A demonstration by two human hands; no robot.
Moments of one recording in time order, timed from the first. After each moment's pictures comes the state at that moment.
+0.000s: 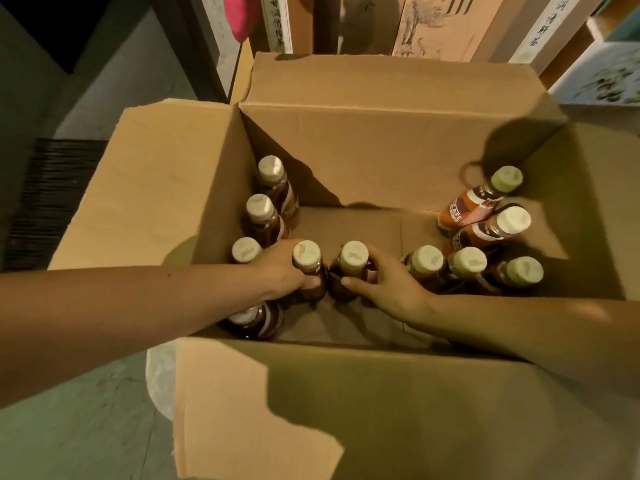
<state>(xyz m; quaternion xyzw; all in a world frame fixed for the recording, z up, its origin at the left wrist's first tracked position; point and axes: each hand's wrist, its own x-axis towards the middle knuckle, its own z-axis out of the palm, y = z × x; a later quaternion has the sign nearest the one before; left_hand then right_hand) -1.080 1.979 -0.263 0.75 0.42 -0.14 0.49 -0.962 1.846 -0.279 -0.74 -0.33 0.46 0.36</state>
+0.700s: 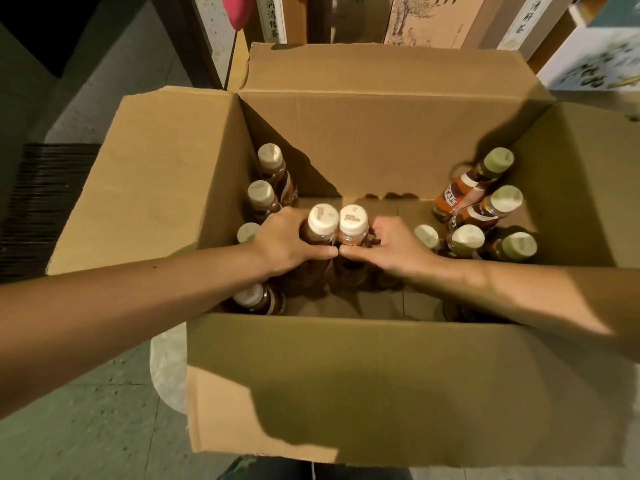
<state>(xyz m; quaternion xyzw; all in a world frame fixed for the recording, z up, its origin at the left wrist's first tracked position) -1.082 1.980 -0.245 0.84 0.31 -0.06 0.45 -0.956 1.855 -0.262 -0.77 -0.37 0.39 0.34</state>
